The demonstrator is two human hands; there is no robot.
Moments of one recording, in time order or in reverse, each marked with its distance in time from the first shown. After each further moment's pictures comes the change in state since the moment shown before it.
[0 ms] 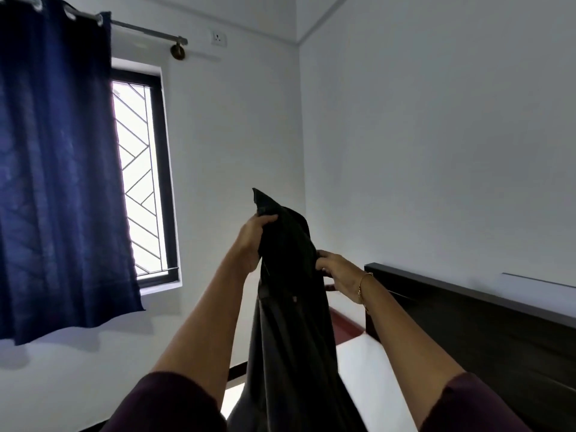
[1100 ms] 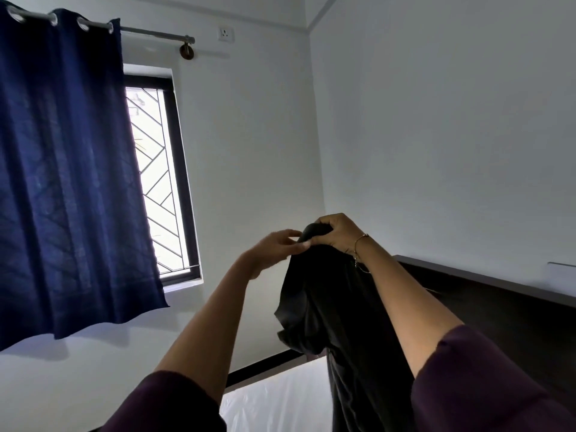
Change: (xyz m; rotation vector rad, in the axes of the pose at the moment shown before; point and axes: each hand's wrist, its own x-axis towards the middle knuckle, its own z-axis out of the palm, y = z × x) left_hand 0.022 -0.041 -0.004 0.757 -0.264 -0.040; right_hand 0.093 -0.021 -0.031 -0.405 0.135 -0.368
